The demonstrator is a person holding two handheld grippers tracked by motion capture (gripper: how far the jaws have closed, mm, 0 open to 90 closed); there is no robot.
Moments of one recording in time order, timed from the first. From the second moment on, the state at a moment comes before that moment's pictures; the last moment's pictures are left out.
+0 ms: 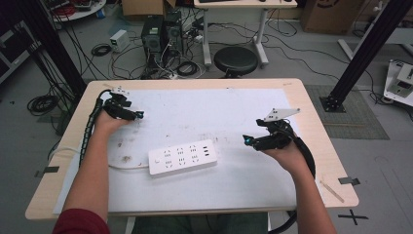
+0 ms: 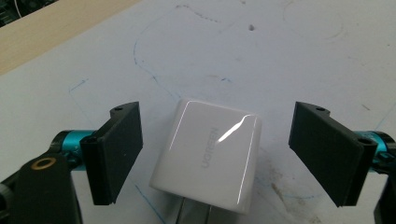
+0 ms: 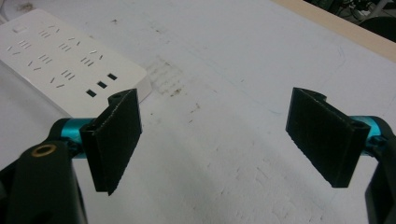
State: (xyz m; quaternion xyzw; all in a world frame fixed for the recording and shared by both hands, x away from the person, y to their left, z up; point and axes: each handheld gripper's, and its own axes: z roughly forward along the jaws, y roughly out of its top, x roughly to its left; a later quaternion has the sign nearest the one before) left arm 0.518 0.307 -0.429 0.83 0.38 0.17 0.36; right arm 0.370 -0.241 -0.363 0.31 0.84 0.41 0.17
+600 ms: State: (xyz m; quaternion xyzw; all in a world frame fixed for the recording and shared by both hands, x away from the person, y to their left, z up) left arm 0.522 0.307 -0.442 0.84 0.39 0.16 0.33; right arm 0.370 -0.243 -0.363 0.32 0.84 0.41 0.17
